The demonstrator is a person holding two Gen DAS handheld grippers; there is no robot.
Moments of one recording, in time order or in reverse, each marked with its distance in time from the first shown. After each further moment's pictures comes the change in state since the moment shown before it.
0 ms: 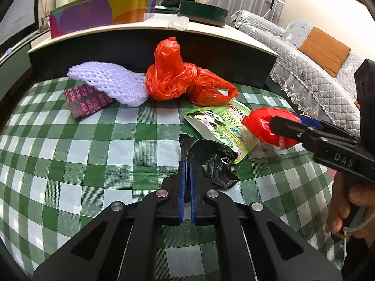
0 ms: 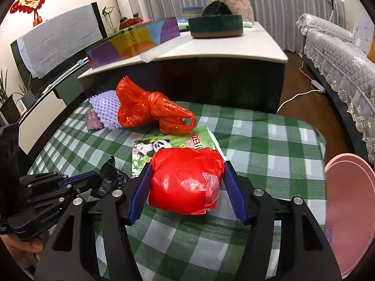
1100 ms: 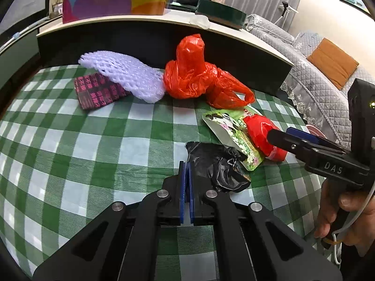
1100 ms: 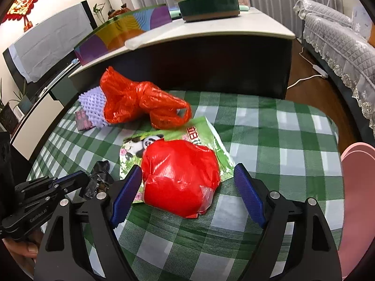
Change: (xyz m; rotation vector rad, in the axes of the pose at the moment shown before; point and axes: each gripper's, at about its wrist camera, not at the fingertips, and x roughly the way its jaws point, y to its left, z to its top) left arm 0.002 0.024 -0.002 -0.090 0.010 0.001; right arm 0.039 -0.007 0.000 0.056 0.076 0.016
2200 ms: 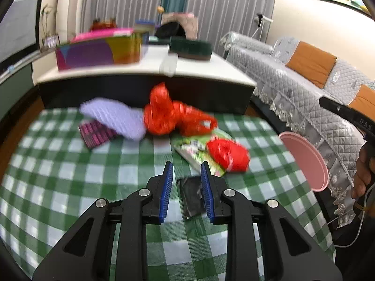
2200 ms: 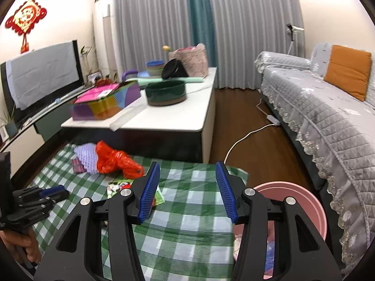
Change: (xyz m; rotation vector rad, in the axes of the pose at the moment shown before) left arm -0.055 -0.036 0.006 0.114 -0.134 -0.038; right arm -0.167 -0.033 0.006 -0.022 -0.341 -0.207
